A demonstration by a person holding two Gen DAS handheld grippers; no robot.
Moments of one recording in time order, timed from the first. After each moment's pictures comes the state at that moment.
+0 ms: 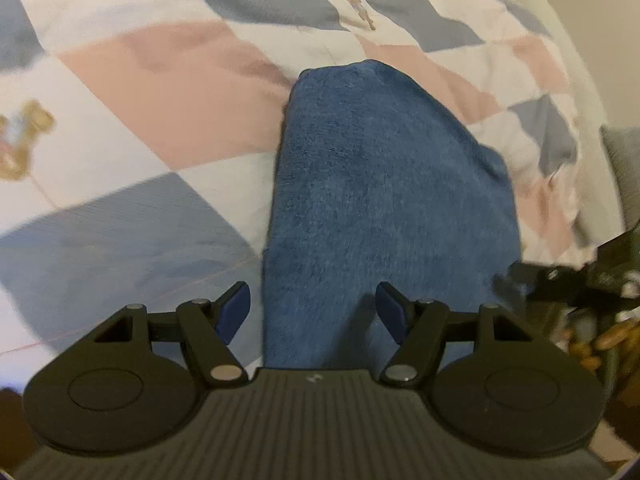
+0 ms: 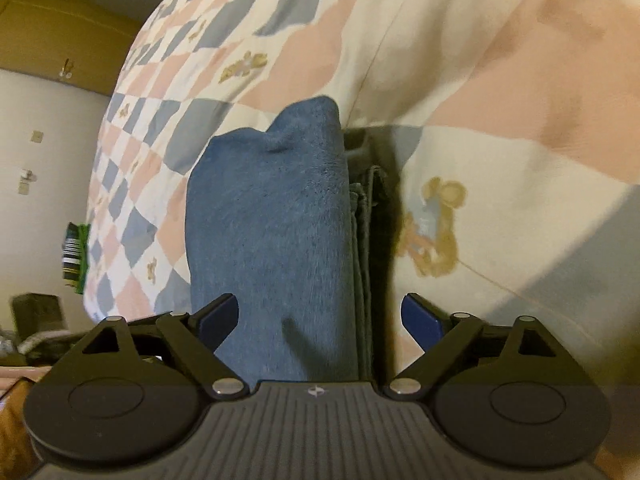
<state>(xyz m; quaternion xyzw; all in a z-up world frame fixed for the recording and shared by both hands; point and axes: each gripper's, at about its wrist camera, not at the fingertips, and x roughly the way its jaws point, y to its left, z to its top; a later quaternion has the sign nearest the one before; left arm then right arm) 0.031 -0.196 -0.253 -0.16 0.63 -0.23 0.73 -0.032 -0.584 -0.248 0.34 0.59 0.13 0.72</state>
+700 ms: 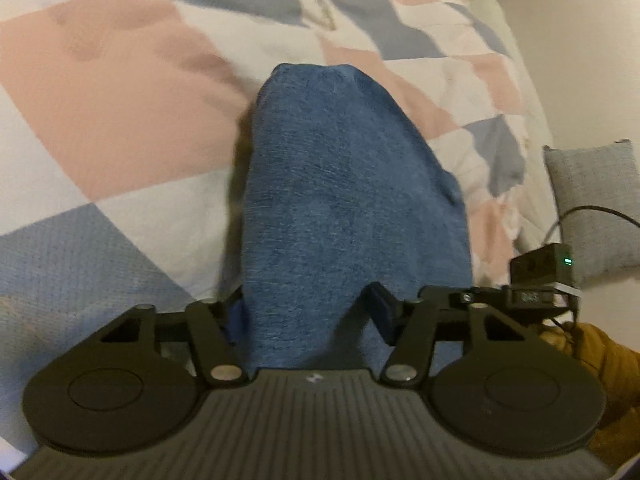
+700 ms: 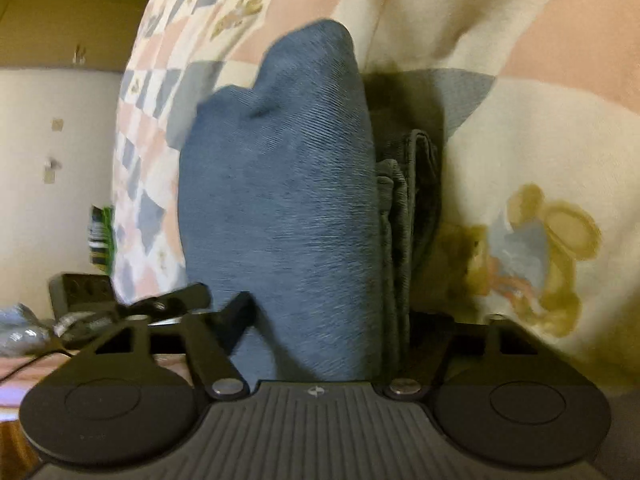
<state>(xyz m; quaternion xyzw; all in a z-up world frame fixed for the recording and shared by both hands) 0.055 -0.204 -0.277 -0.24 0.61 -0.31 0.69 -0.001 -0.572 -0.301 0.39 0.61 0.18 0.67</state>
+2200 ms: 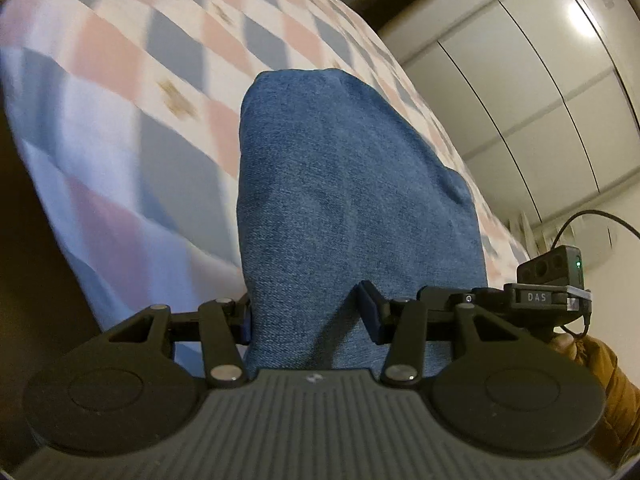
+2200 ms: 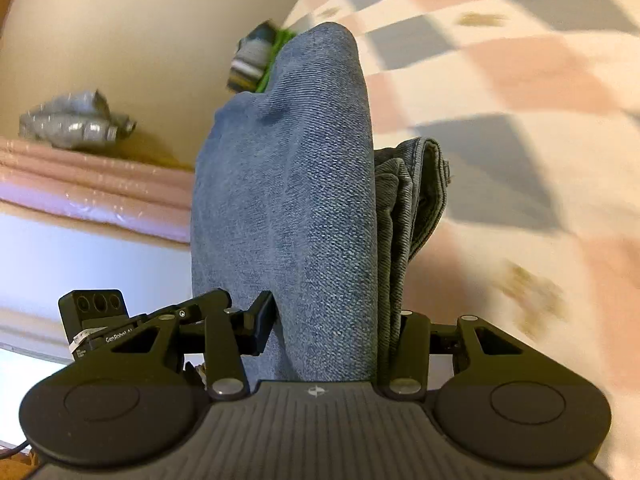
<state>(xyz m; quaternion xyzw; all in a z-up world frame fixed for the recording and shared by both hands) -0.062 0.260 -0.078 -0.38 0.41 0.01 0.83 0.151 -0.112 -0.128 0.18 0.62 0.48 0.59</state>
